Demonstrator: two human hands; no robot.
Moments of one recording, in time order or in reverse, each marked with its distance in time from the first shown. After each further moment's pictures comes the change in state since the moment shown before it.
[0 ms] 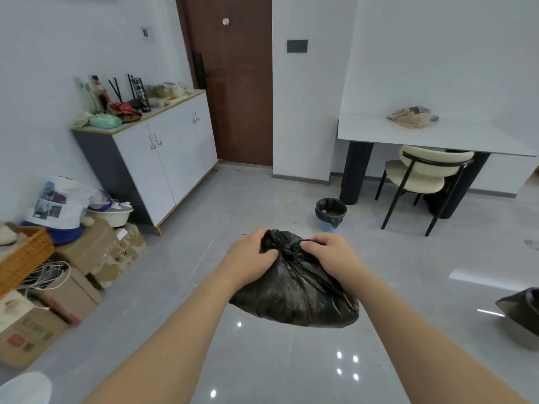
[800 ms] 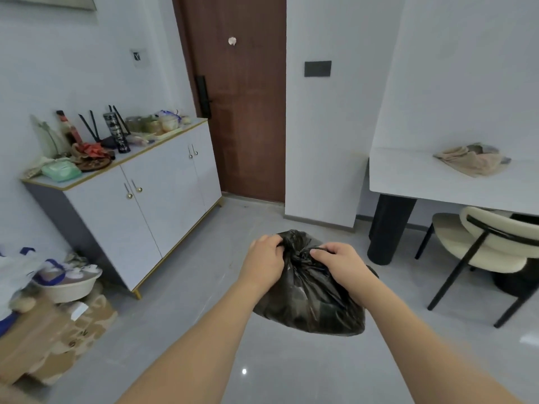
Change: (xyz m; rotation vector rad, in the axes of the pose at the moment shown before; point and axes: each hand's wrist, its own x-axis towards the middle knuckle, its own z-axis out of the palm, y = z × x) left_hand 0.571 -0.036 -0.005 0.011 0.245 -0.050; right_hand 0.555 -0.059 -0.088 0.087 -0.046 0.012
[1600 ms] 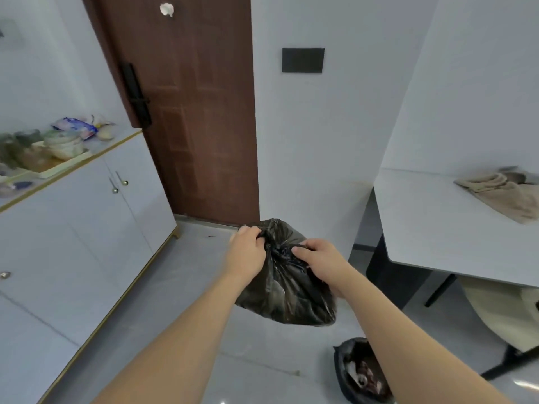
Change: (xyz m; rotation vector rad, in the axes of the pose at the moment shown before) left_hand 0.617 -0.084 0.117 0.017 -0.004 -0.027; right_hand 0.606 -0.067 -0.056 0.047 -0.010 0.097
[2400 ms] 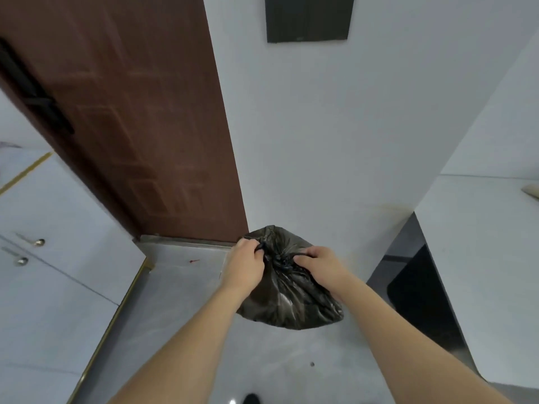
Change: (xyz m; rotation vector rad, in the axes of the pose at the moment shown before) left_hand 0.425 -0.082 0.143 -0.035 -0.218 -0.092; right_hand 0.455 -0.020 -0.033 0.025 0.071 0.201
